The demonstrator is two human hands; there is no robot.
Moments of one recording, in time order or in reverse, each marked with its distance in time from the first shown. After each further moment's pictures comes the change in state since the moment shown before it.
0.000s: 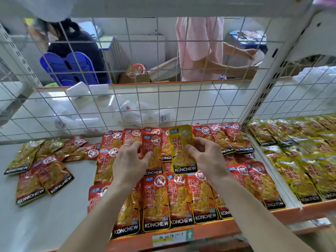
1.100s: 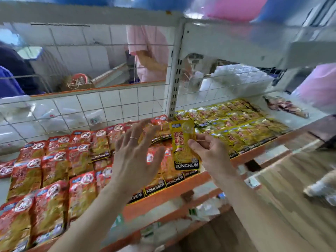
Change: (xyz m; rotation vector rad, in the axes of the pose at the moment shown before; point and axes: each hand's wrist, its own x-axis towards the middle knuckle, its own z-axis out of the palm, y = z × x) left_hand -0.099 0.164 0.041 -0.041 0.082 0.755; right_hand -0.103 0.000 -0.180 0.020 0.344 -0.051
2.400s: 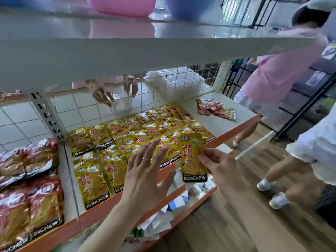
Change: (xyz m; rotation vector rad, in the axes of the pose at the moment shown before) left_hand 0.094 0.271 0.255 -0.072 -0.186 0.128; right_hand 0.096 0.075 -0.358 0.087 0.202 0.138
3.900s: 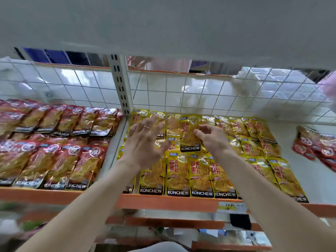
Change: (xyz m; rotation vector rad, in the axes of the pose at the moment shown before) left_hand 0.049 -0.124 -0.002 0.360 -0.043 -0.616; right_hand 0.201 0.027 0.185 -0.262 -0.592 -0.068
